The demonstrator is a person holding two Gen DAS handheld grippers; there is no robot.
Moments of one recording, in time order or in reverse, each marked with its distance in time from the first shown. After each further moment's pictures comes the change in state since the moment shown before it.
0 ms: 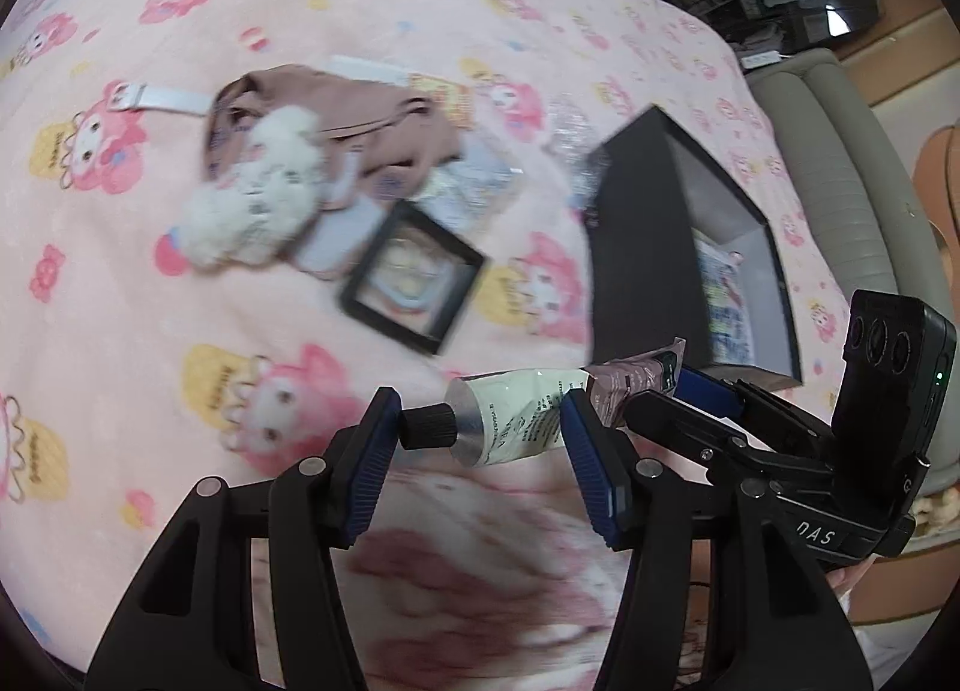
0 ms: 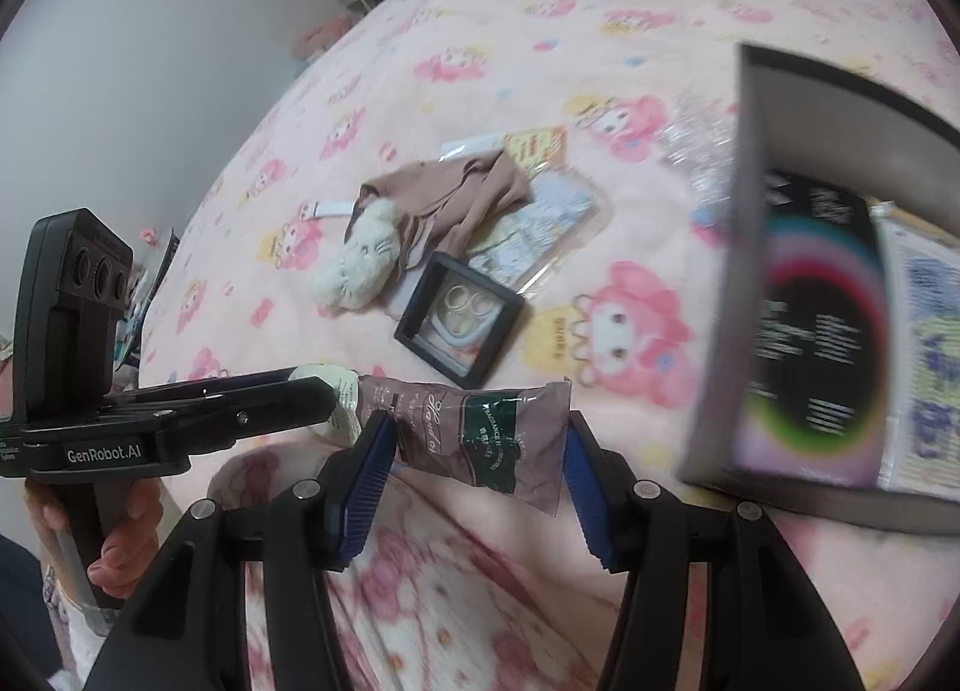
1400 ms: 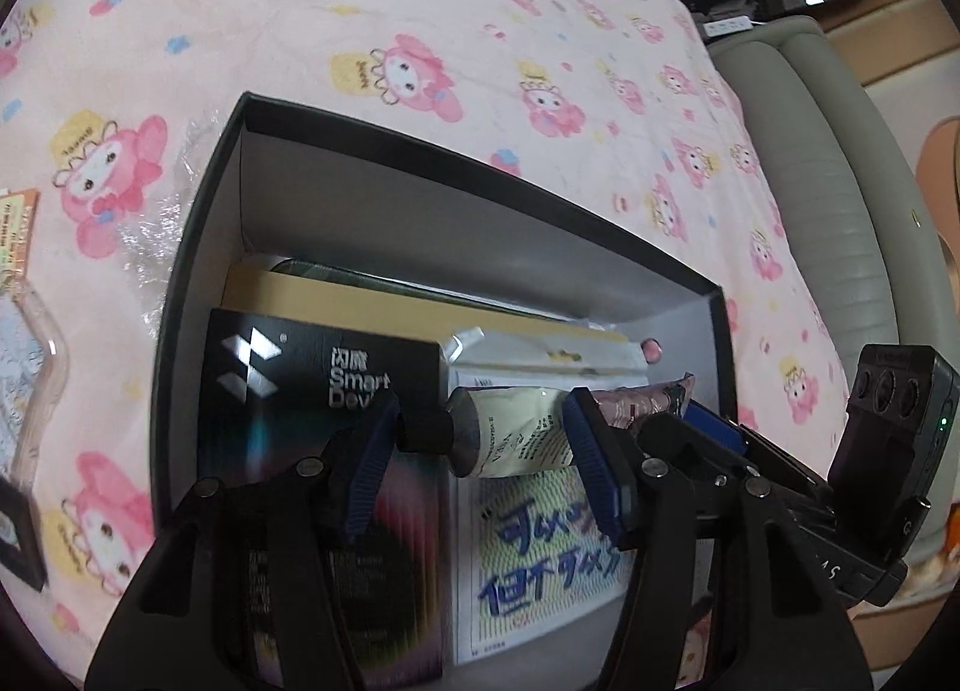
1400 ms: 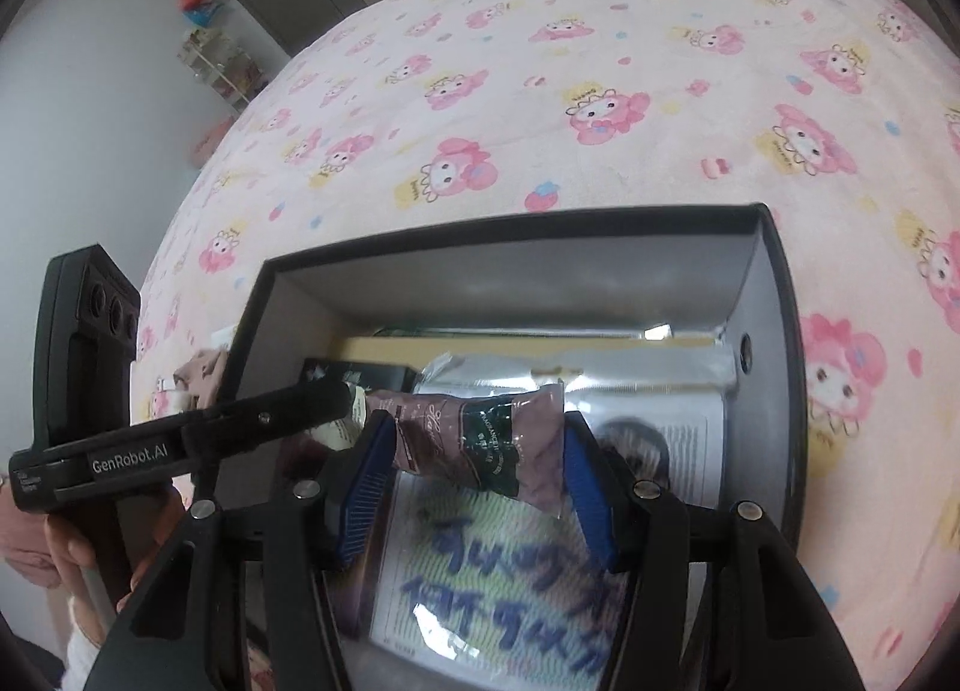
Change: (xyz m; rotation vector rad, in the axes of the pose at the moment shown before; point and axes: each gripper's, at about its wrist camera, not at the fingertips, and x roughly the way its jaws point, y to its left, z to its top) left arm 0.203 -0.209 0.132 0.008 0.053 -0.075; right arm -0.087 -0.266 0.086 0.191 -0.089 -0.096
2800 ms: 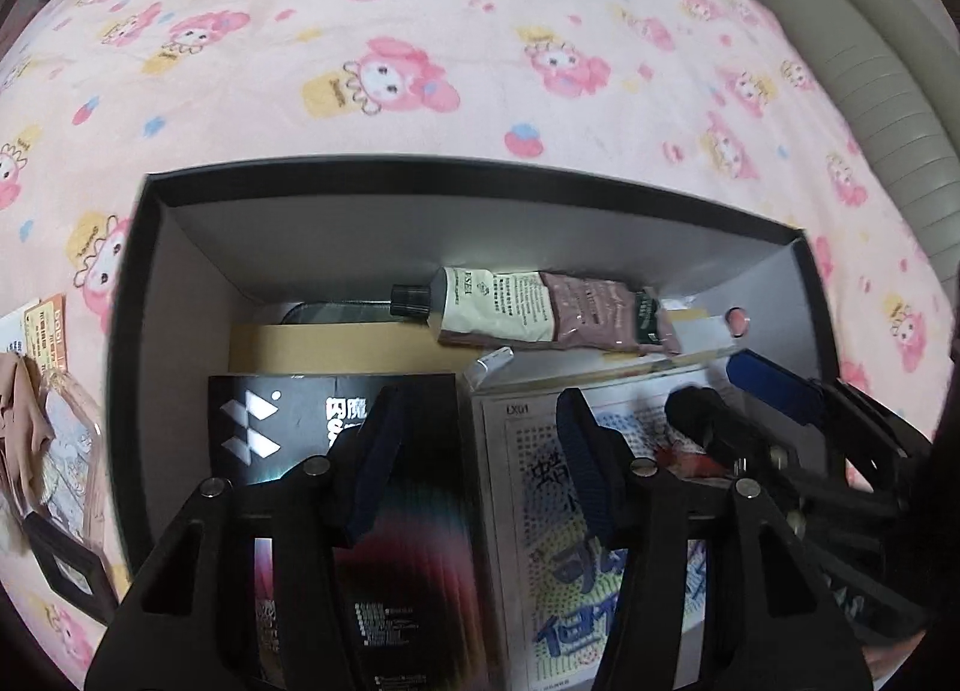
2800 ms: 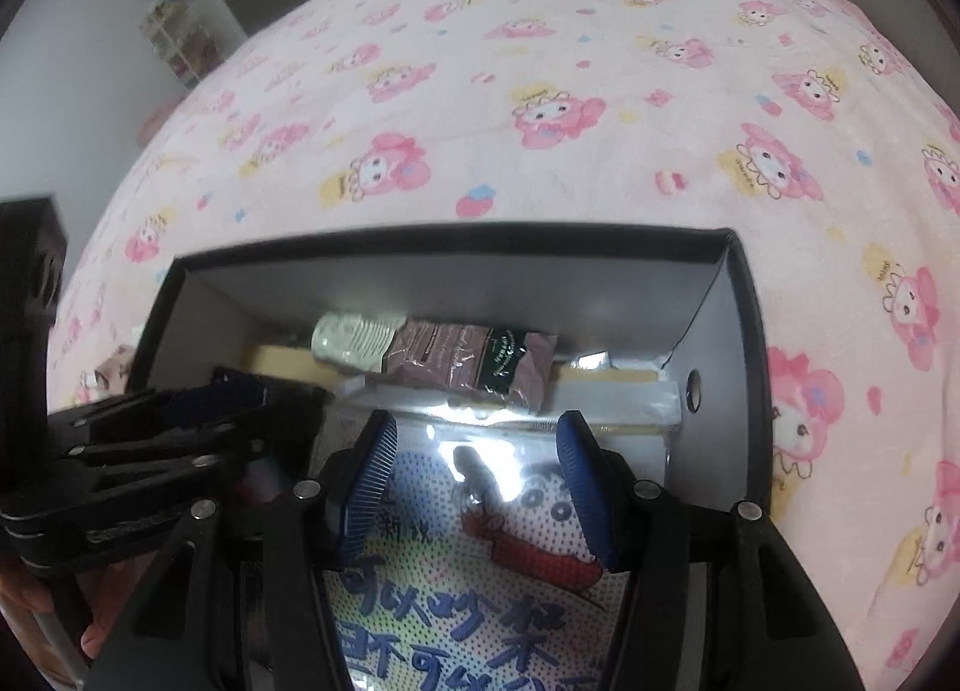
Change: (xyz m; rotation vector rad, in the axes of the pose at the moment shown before) left arm 0.039 -0.039 0.011 0.195 0.033 0.289; right arm 0.024 -0.004 0.007 -0.056 0.010 -0.180
